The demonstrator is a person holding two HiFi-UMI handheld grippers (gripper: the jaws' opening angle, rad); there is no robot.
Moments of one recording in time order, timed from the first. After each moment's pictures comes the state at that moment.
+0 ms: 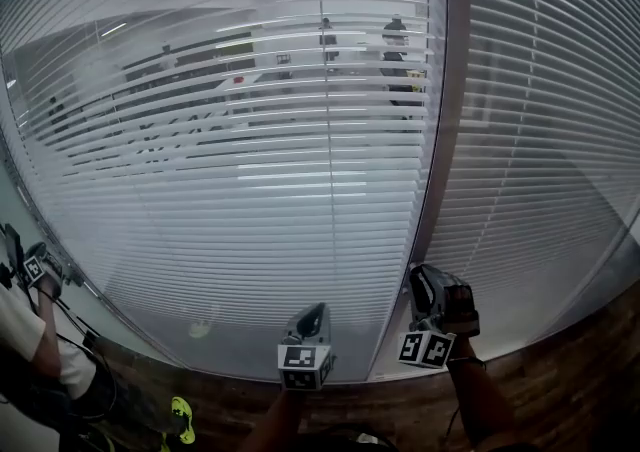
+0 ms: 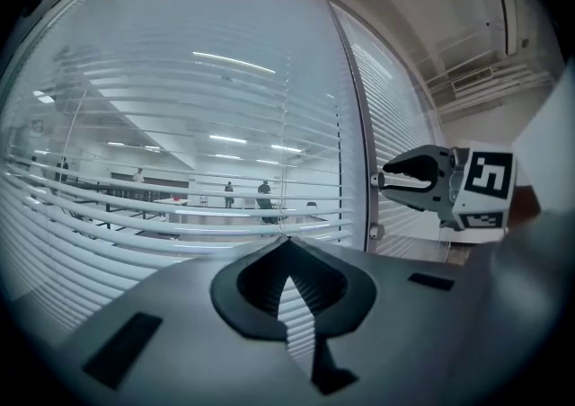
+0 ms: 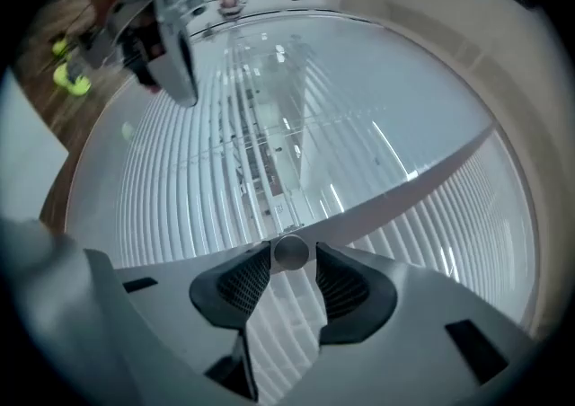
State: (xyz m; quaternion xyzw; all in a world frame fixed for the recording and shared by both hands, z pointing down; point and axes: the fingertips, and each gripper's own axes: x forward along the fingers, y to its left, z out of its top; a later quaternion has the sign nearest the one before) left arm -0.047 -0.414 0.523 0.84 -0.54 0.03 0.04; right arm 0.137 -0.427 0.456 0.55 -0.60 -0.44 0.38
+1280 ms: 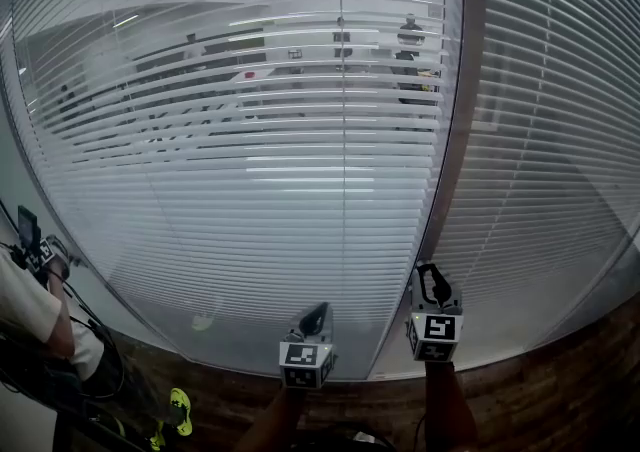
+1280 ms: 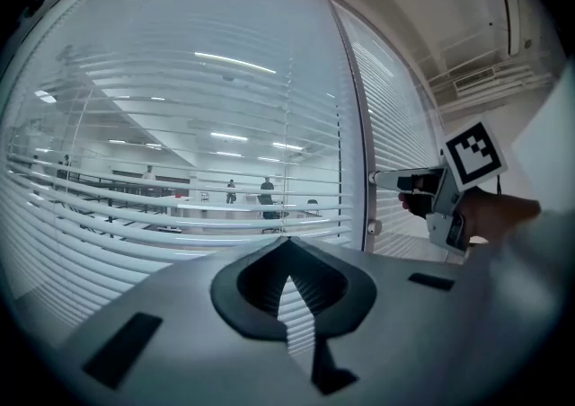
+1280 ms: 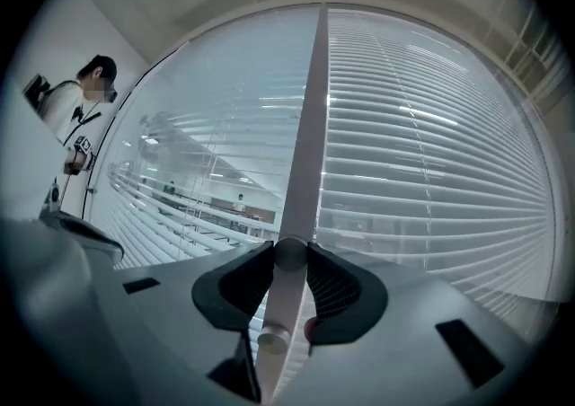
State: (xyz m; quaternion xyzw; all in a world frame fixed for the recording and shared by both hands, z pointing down) left arm -0.052 -0.402 0.530 0.84 -0.53 0.03 0.05; right arm 0.150 -0.432 0.447 0.65 -0.75 -0.09 0.05
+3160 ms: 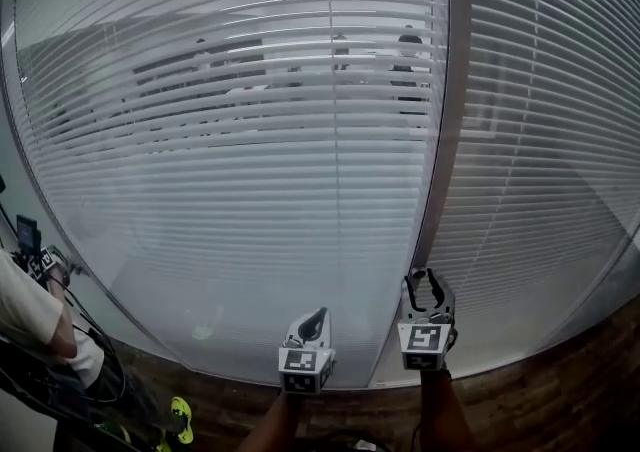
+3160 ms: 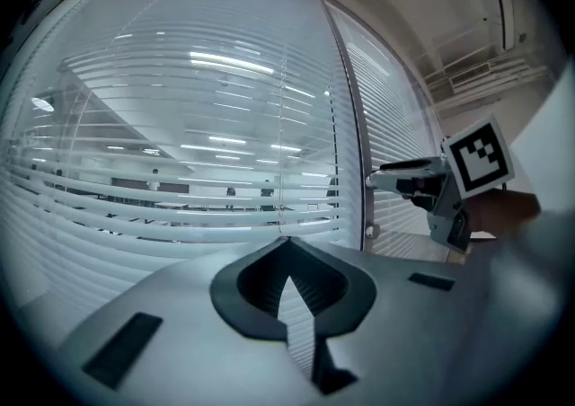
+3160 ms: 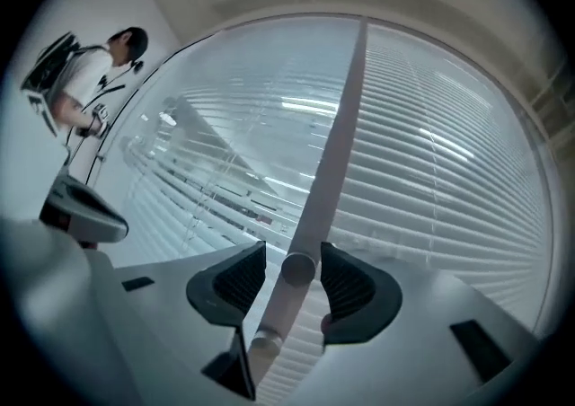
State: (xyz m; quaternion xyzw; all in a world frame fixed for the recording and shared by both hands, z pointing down) left arm -0.049 -0.404 0.525 0.84 -0.54 0.04 0.03; right arm 0.136 -0.428 0.438 0.64 -0.74 -0.16 0.09
